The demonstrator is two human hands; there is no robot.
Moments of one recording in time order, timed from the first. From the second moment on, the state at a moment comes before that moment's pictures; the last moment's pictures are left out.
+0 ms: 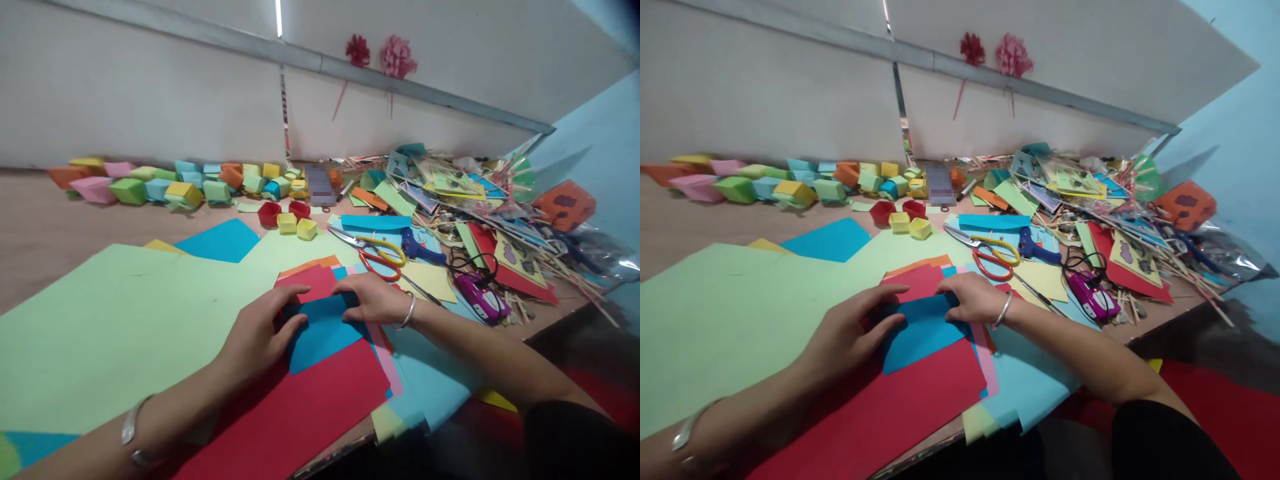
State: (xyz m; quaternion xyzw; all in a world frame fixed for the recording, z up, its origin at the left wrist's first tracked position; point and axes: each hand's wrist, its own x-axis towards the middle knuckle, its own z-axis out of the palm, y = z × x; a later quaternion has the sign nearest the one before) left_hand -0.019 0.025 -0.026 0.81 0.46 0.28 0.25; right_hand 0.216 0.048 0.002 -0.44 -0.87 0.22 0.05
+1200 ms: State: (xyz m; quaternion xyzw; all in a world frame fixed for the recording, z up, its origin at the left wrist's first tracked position) left_hand -0.026 -0.002 -0.037 0.96 0.24 0.14 0.01; right_hand 0.247 0.022 -0.023 -0.17 -0.96 -0.11 0.17
